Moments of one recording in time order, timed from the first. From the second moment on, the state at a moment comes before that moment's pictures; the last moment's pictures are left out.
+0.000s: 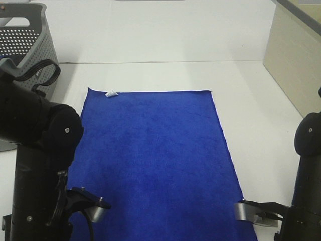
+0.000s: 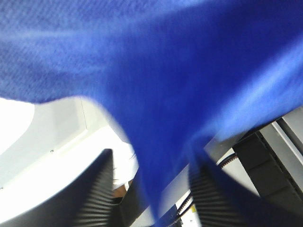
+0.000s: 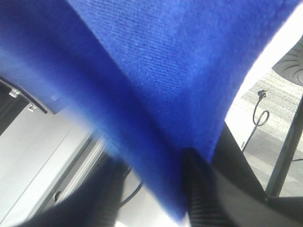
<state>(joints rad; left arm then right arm) -0.71 1.92 -0.84 -0.37 1.15 0.21 0.32 1.89 -0.52 0.63 1.08 -0.44</state>
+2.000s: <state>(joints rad) -0.42 1.97 -1.74 0.00 1.22 0.06 0.14 1.70 -1.40 0.45 1.13 -0.23</state>
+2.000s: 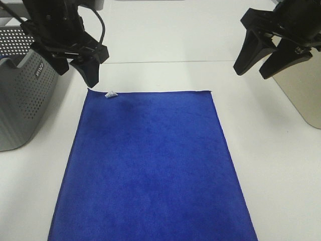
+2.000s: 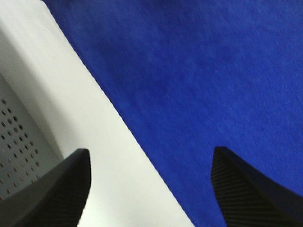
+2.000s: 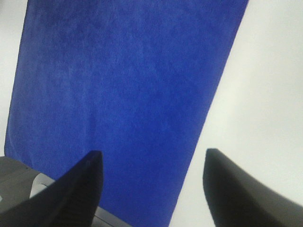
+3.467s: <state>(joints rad) -0.25 2.60 -2.26 -0.05 1.21 0.03 0.14 2.44 -2.06 0.36 1.08 -0.24</state>
